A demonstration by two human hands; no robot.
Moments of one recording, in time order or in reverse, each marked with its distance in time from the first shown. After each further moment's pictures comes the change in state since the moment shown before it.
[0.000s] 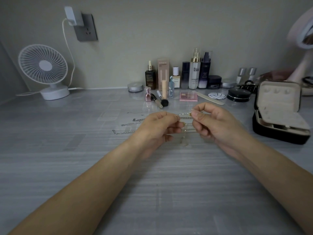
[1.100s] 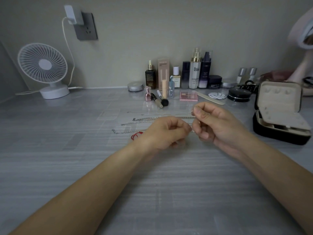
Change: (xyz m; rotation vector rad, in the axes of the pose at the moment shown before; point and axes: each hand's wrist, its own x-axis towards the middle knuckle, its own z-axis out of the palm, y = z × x) left_hand -0.005 -0.007 0.005 0.265 -0.136 0.072; right_hand -0.003 -0.004 0.001 0.135 -0.098 0.017
